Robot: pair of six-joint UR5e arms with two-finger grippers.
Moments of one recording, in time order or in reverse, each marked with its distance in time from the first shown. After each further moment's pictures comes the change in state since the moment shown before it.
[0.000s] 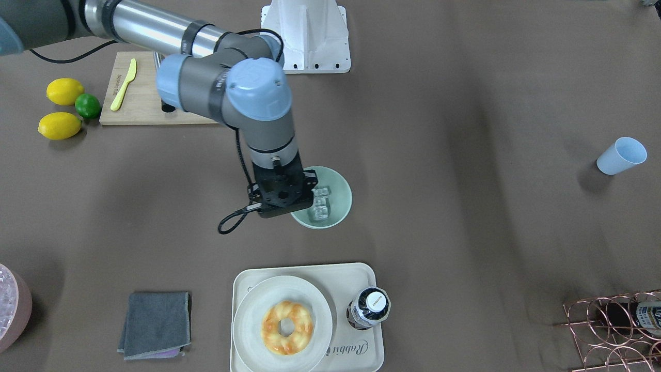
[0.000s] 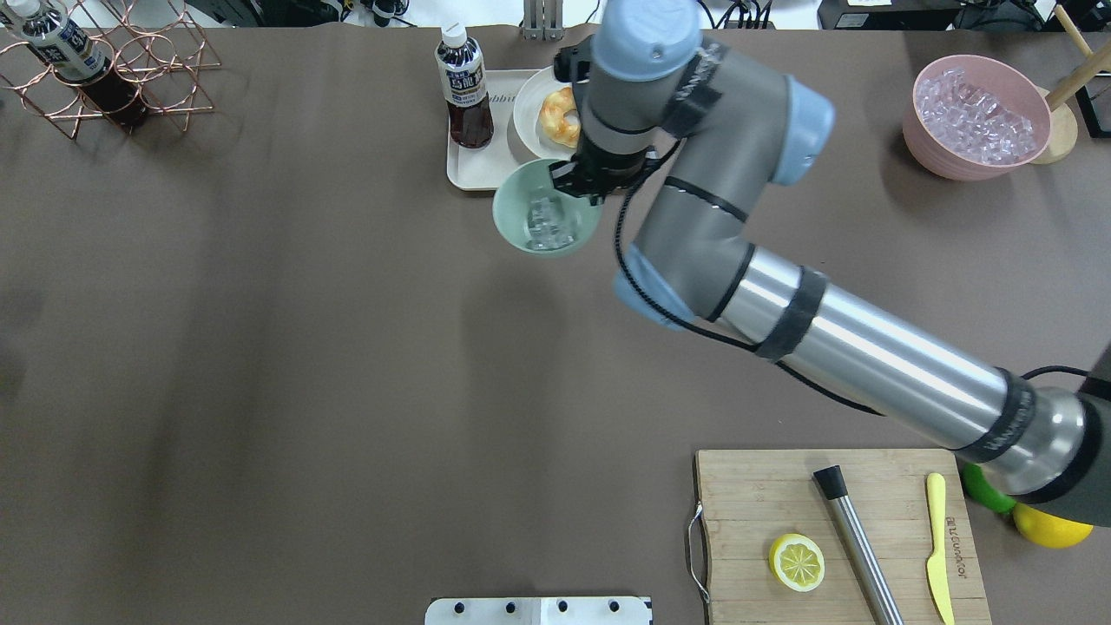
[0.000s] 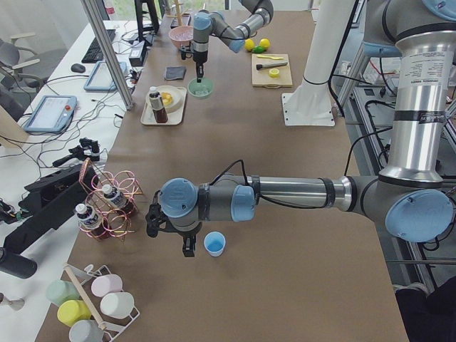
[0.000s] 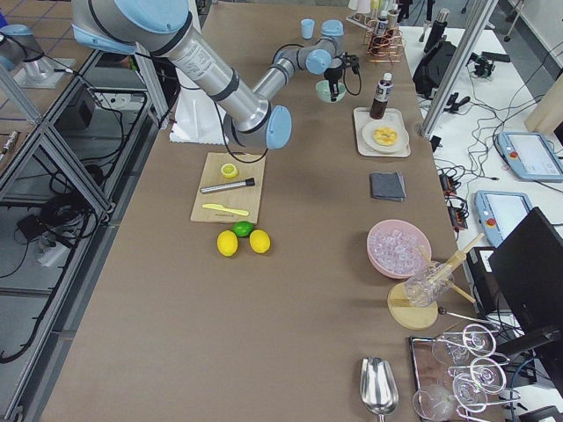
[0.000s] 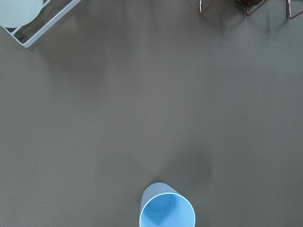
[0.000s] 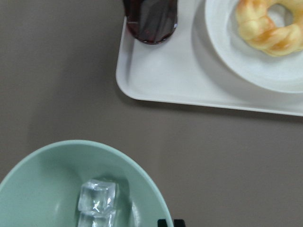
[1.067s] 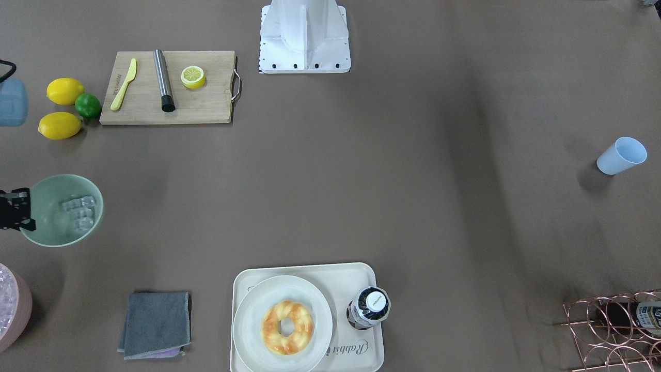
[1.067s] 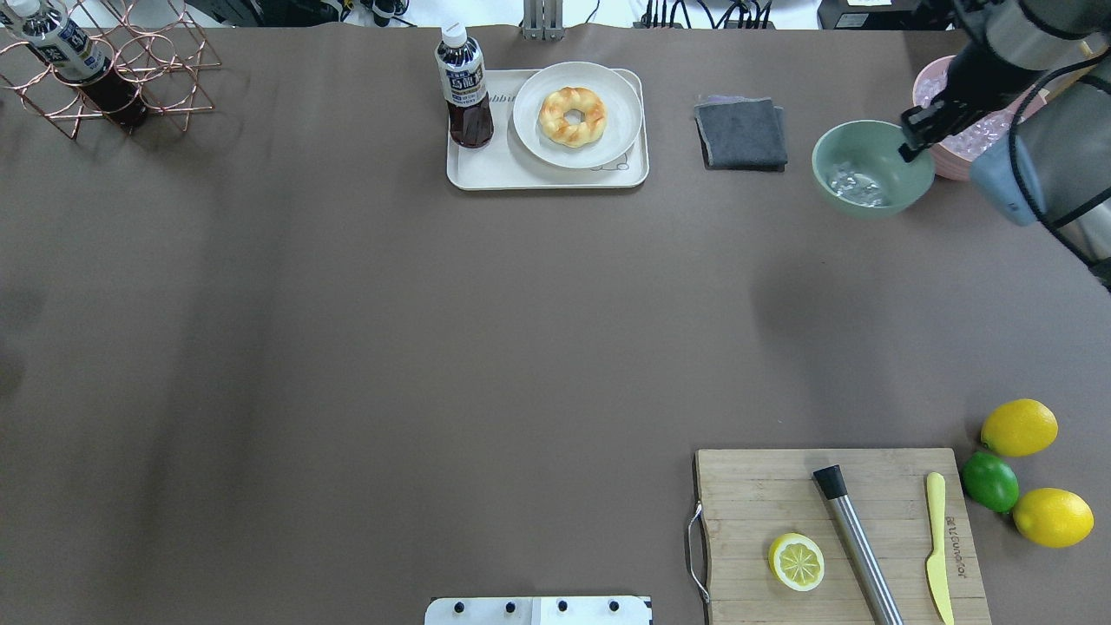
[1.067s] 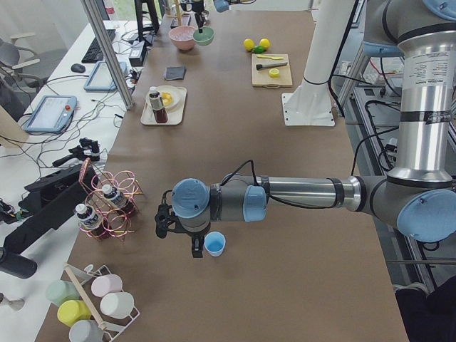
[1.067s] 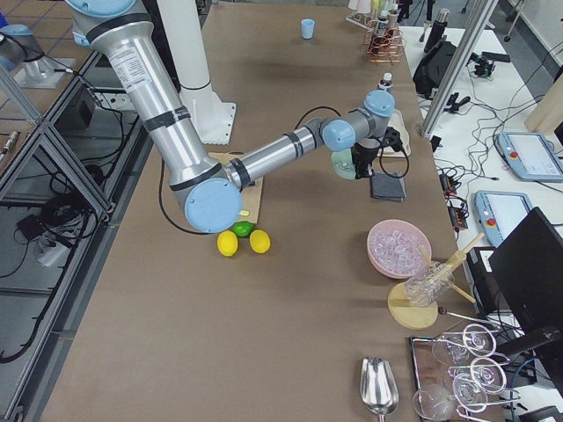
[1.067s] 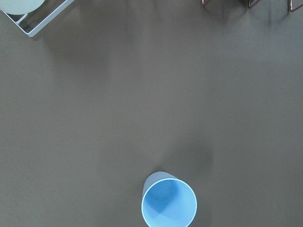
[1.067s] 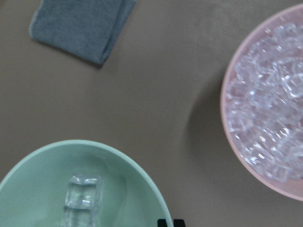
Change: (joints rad) left arm -0.007 0.057 -0.056 0.000 0.001 0.000; right arm 0.511 -0.512 0.143 -0.056 0.404 -0.731
